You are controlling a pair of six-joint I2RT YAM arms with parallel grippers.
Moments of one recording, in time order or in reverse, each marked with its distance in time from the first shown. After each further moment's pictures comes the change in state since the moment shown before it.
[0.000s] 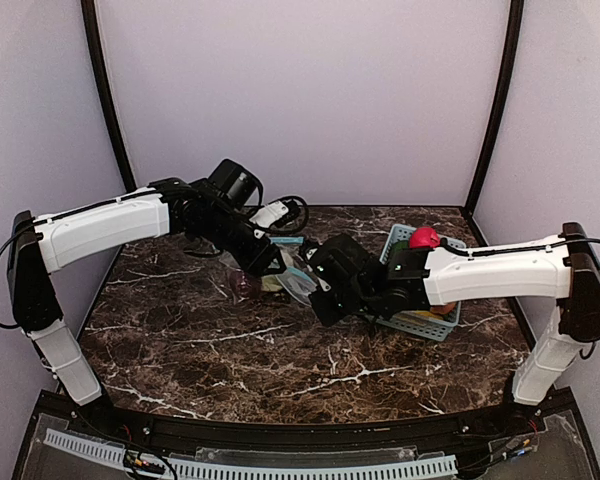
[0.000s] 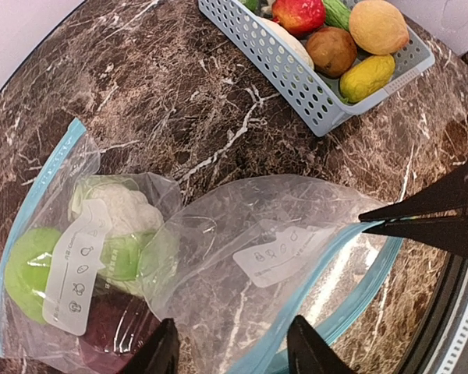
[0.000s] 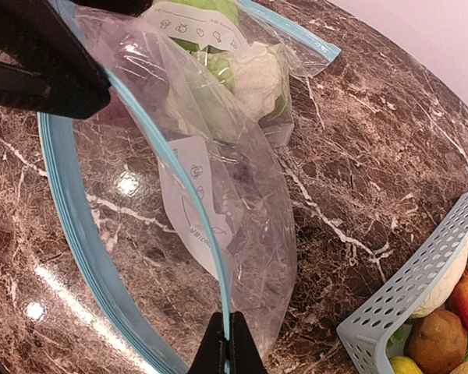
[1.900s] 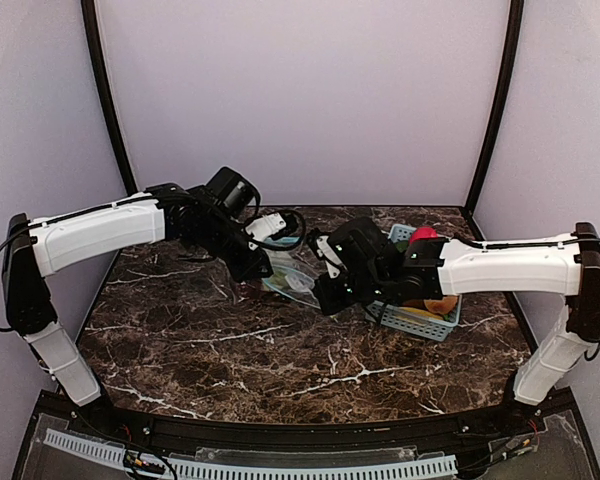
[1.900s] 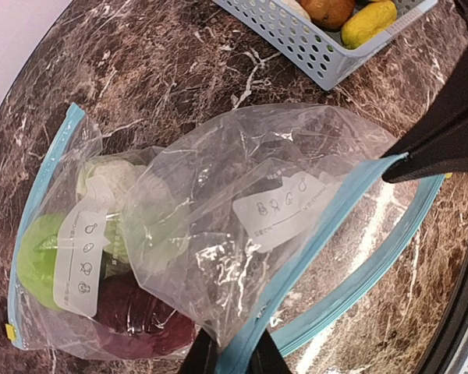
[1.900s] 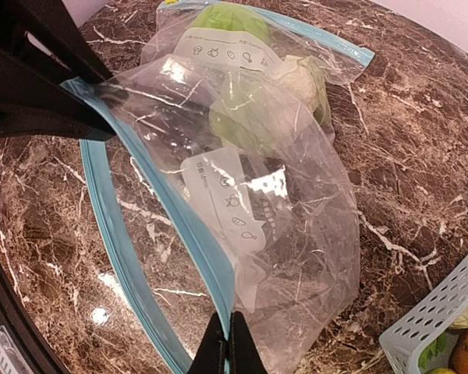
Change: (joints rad) left arm -0.012 -0.035 -0.058 -0.032 -0.068 0.141; right arm -0.086 -0.058 -0.037 0.079 -0.240 0.060
